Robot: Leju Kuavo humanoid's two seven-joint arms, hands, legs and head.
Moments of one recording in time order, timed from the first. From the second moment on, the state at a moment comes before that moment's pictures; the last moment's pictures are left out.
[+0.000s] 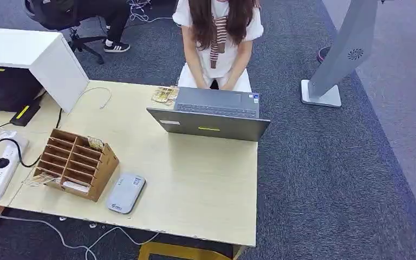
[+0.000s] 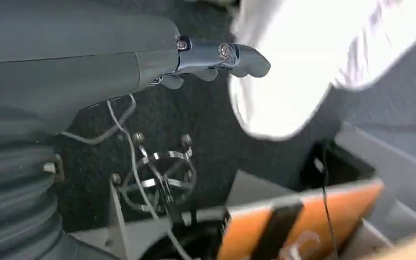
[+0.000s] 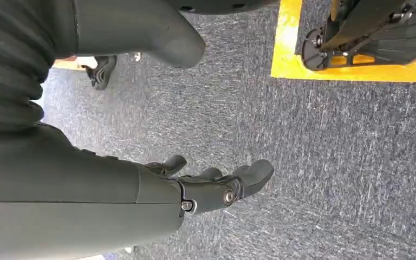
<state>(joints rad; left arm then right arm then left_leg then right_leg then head) 0.00 -0.10 1.53 -1.02 0.53 -0.12 -0.27 -0.01 0.18 -0.77 -0.19 0.87 -0.14 0.01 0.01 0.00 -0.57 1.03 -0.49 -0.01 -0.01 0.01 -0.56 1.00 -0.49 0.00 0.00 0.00</state>
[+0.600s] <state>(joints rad) -0.04 -0.11 1.44 -0.35 0.23 0.05 -0.24 -0.02 0.19 -0.78 -0.19 0.93 -0.12 -0.02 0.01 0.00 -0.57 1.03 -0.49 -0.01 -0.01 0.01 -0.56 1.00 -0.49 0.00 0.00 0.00</state>
